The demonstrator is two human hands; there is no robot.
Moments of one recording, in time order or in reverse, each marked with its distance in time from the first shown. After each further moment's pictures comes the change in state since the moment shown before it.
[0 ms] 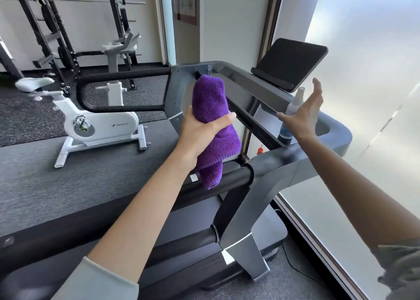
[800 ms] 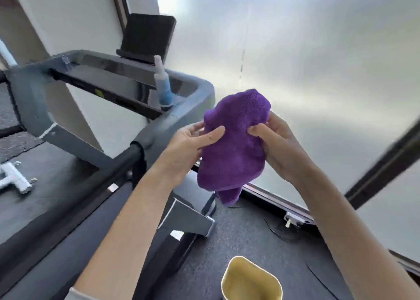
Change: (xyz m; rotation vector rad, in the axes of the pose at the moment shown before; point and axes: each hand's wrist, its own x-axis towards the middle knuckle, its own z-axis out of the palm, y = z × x) left_hand -0.109 -0.032 0.121 -0.186 -0.958 -0.235; right_hand -0.216 -0.026 -0.218 0.677 -0.117 0.339
